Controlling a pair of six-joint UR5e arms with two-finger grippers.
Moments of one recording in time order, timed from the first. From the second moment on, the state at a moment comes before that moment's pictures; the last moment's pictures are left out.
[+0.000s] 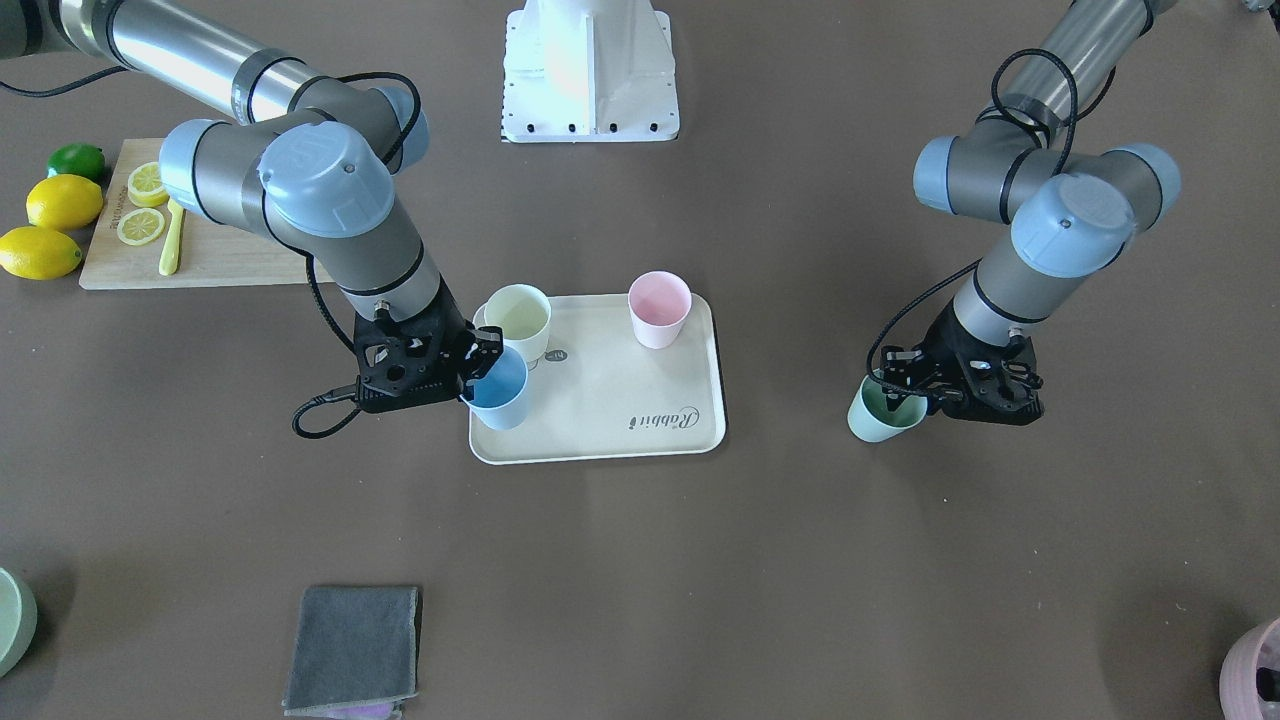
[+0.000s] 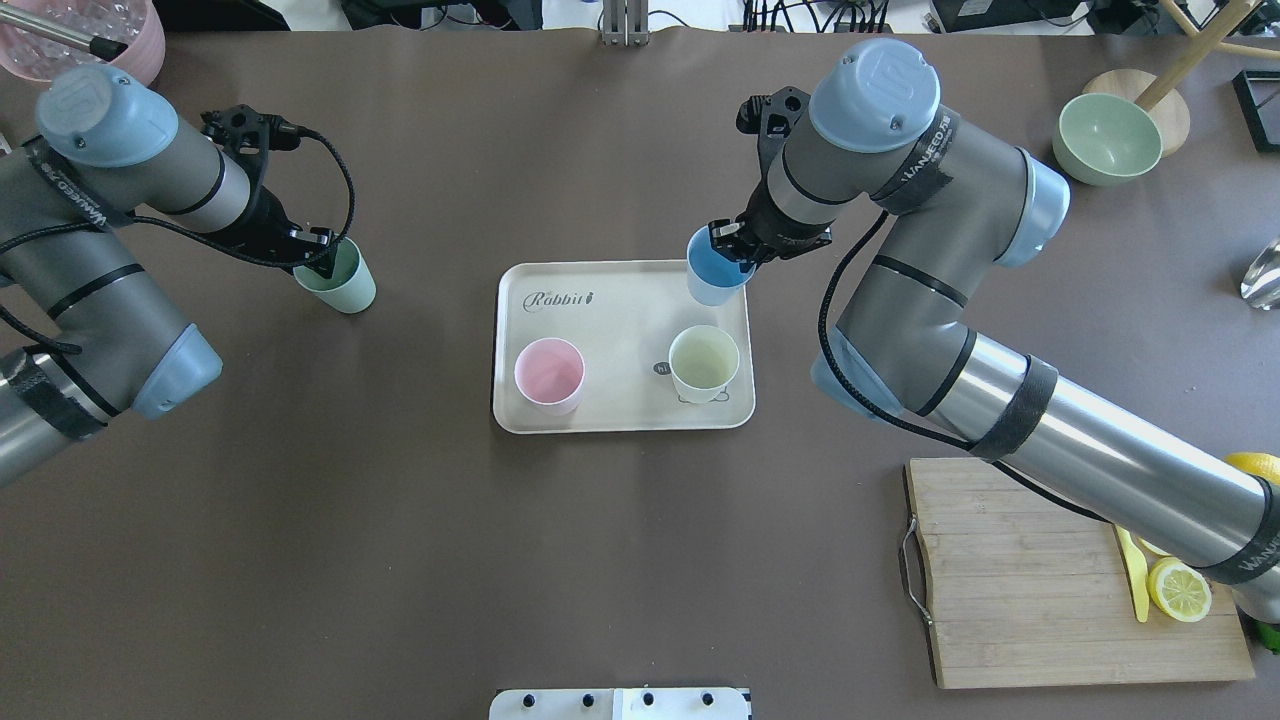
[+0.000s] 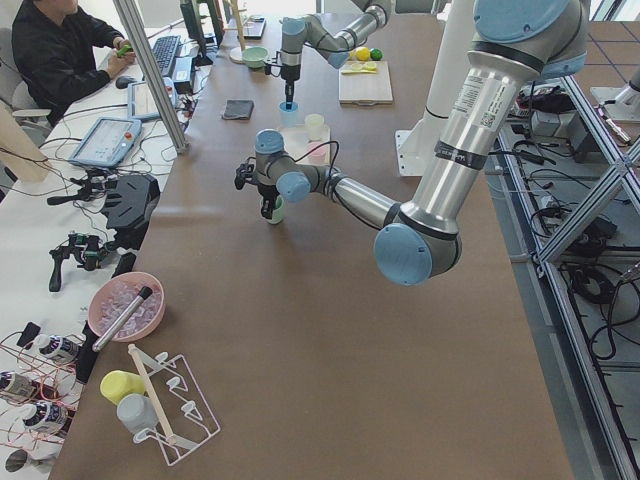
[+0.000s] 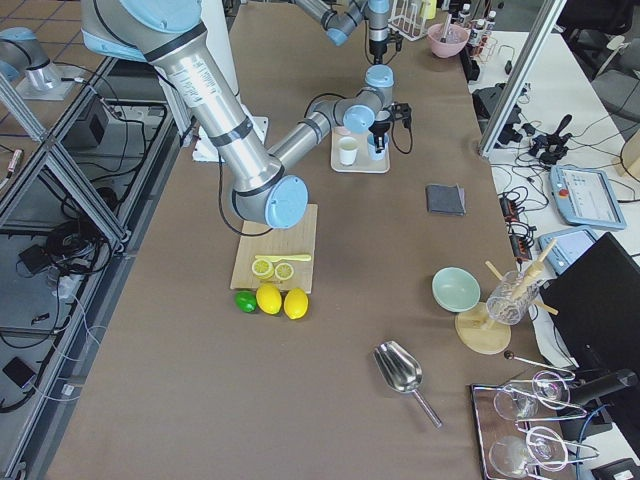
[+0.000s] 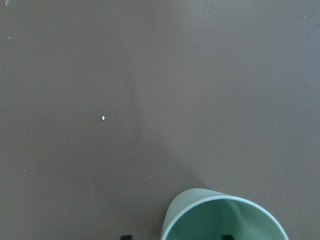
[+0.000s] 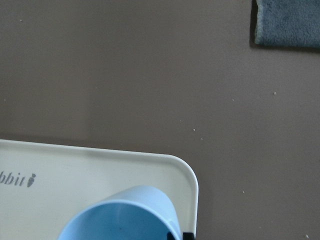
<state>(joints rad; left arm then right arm) -0.88 -1.97 -1.53 -1.95 -2.08 -0.82 0.73 -0.90 1.54 -1.38 2.01 0.99</state>
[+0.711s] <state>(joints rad) -0.92 -1.97 -1.54 -2.00 -2.11 -0.81 0.72 -0.90 1.52 -1.38 1.99 0.99</state>
